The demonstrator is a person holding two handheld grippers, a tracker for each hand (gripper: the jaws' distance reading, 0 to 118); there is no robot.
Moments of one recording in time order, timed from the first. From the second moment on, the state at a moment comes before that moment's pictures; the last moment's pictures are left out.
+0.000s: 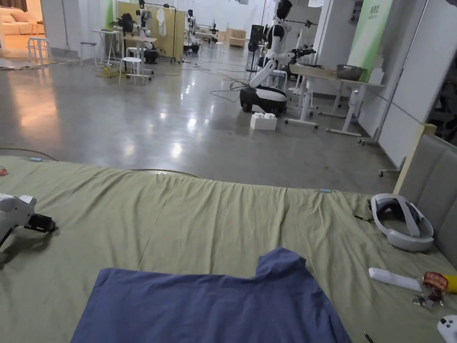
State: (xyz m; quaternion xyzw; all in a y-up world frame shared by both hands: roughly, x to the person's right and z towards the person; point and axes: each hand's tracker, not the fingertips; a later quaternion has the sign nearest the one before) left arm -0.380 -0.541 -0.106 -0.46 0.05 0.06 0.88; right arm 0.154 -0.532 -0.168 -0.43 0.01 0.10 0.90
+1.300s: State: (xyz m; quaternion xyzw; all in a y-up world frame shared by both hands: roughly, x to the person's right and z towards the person) left arm -0.309 -0.427 -0.157 -0.11 0.08 0.00 0.99; right arm 0.061 -0.443 -0.202 -0.07 0.01 0.04 1.00
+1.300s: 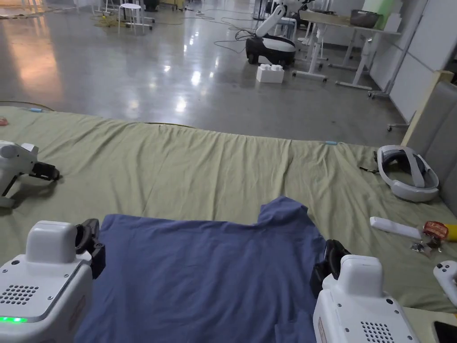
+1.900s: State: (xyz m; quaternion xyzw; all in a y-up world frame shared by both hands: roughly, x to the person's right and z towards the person) left arm -0.390 -0.526 -0.100 -0.49 0.04 0.06 0.87; right arm 0.079 -0.483 -0.195 -0.17 0.03 0.04 0.99
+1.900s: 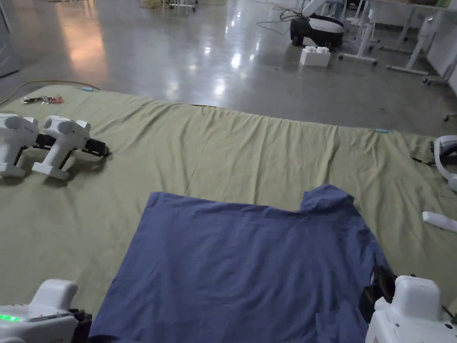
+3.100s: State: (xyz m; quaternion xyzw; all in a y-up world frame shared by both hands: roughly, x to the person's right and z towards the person) left arm -0.364 -0.545 -0.124 -0.51 0.07 0.05 0.86; right arm 0.179 -0.595 -0.168 -0.50 0.03 0.06 0.86
